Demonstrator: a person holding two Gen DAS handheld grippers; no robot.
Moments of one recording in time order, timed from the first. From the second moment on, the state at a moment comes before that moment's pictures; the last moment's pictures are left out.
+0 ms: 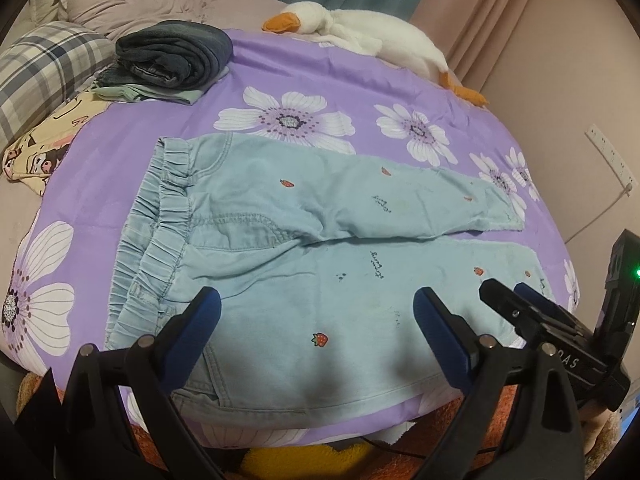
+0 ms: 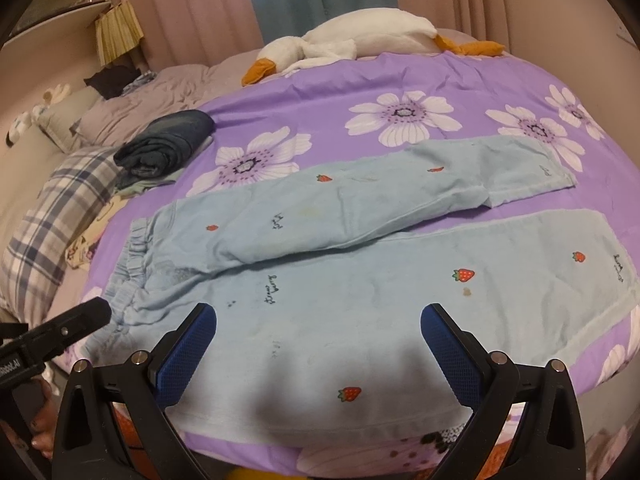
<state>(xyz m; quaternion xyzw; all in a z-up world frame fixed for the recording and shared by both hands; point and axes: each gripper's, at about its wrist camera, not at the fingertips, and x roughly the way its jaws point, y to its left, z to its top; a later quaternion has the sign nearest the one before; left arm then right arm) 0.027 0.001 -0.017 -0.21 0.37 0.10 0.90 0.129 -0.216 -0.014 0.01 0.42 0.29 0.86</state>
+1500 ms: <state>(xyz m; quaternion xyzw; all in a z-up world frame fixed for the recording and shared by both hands) 0.048 -0.020 -0.044 -0.16 0.44 0.10 0.88 0.138 -0.236 -0.026 0.03 0.45 0.27 0.85</state>
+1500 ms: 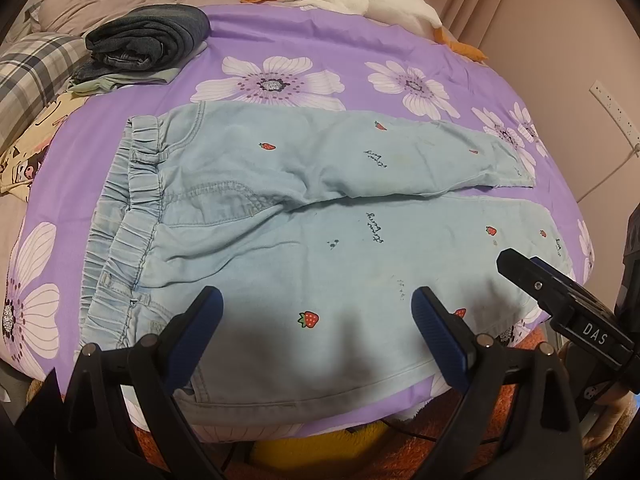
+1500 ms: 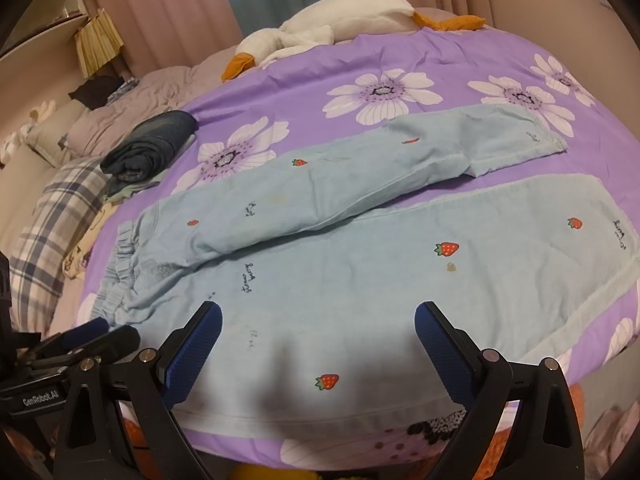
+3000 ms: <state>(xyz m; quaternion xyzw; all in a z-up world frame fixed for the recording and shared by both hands) -0.032 0.142 -0.053 -0.38 0.39 0.22 0.81 0.256 -0.475 -0.085 0.23 0.49 -0.01 0.84</state>
